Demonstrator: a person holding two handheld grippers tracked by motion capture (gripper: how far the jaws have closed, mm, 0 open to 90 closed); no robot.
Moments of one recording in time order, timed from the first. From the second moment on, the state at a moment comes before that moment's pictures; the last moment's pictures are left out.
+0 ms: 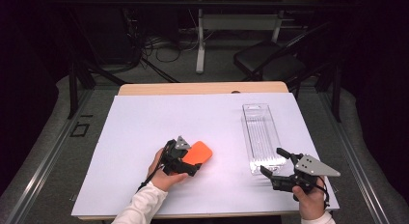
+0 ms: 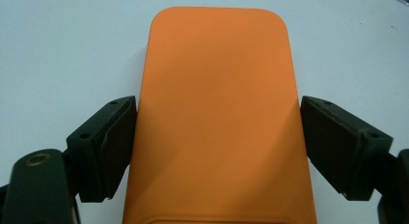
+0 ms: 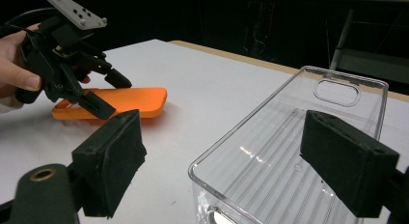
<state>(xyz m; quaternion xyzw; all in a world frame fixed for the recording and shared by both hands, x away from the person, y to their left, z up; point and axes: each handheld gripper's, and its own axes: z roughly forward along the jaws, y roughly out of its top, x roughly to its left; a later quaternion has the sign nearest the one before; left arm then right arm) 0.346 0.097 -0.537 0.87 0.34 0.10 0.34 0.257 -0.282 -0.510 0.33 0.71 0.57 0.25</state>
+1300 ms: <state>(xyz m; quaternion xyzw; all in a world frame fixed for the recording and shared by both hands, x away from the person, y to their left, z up) 0.343 0.096 -0.465 0.89 0.31 0.08 0.33 0.258 -0.262 -0.504 0.31 0.75 0.53 0.25</state>
